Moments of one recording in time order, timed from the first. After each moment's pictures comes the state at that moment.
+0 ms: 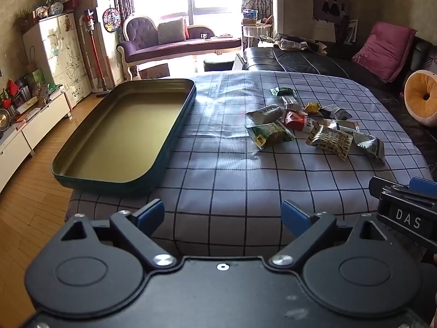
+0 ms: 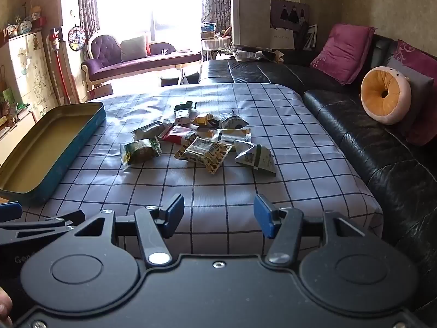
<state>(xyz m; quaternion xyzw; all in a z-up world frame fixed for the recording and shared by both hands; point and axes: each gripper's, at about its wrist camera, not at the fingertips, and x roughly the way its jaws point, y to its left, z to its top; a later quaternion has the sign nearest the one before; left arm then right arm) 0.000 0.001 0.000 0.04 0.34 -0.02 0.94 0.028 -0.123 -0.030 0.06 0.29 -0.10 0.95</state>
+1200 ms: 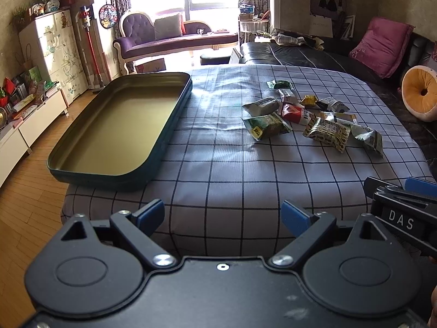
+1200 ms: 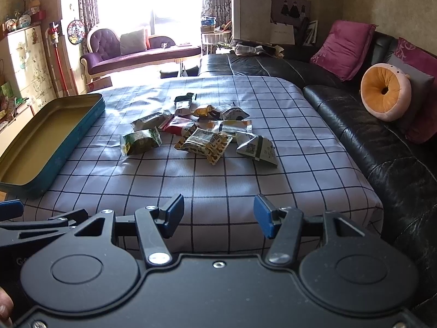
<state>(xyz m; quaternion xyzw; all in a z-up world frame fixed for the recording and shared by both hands) 0.002 -0.002 -0.005 0.04 0.35 -0.03 0.93 0.029 -0.119 -0.034 0.05 0.30 -0.10 0.95</state>
